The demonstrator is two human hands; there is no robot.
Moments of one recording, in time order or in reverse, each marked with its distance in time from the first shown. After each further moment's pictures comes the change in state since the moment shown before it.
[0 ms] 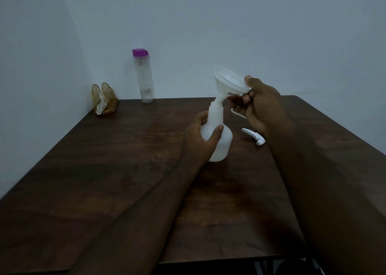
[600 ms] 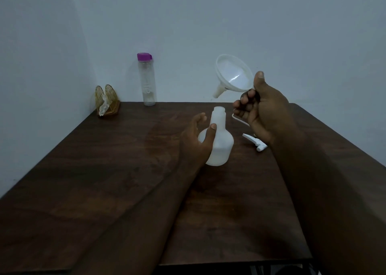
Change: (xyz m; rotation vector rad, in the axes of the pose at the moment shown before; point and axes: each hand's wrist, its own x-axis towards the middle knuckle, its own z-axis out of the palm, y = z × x) left_hand -0.002 0.003 -0.011 -0.055 0.055 -0.076; right_hand -0.027 -0.017 0.012 -0.043 -0.094 -0.035
